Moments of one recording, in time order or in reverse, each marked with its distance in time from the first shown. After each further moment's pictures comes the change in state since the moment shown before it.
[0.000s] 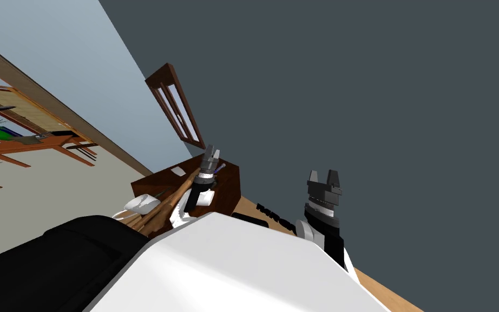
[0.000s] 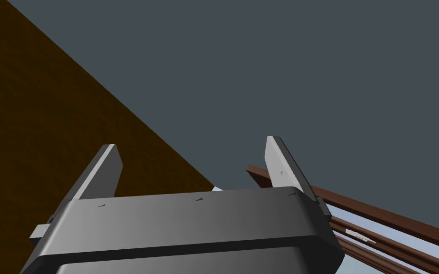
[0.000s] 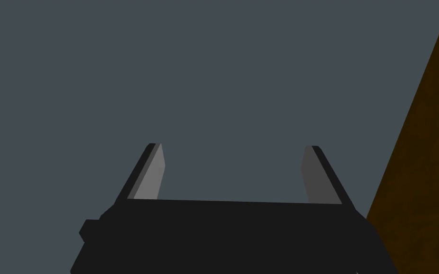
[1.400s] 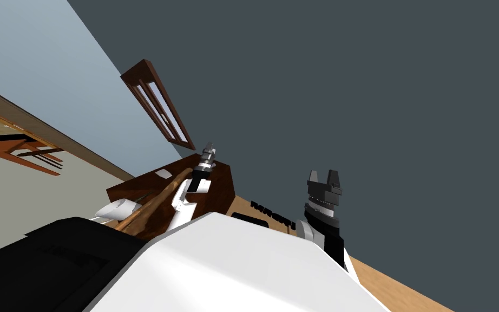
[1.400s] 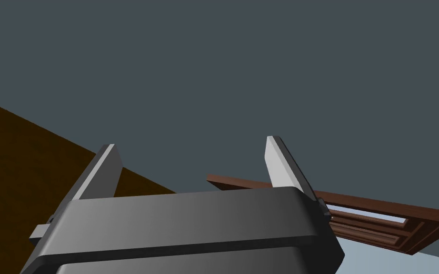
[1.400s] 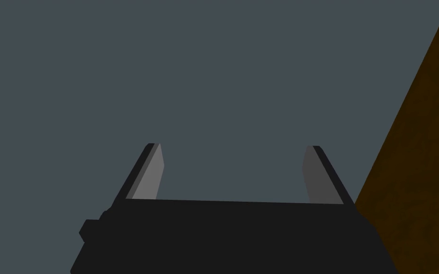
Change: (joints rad) left arm -0.188 0.067 0.170 0.100 -0.084 0.369 0.107; right arm 0.000 0.000 0.000 0.000 0.000 0.000 0.000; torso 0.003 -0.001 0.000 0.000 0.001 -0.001
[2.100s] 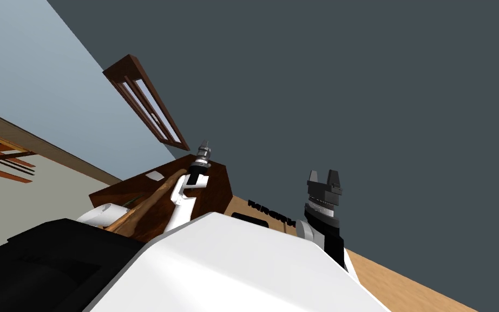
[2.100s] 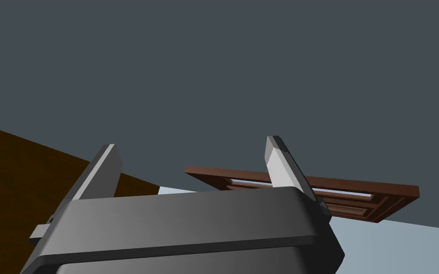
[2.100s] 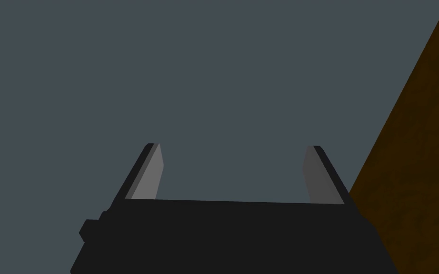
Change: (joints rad) left arm -0.086 0.017 0.092 0.036 -0.039 0.180 0.057; right arm 0.000 0.000 0.000 0.000 0.000 0.000 0.000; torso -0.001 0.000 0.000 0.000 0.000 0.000
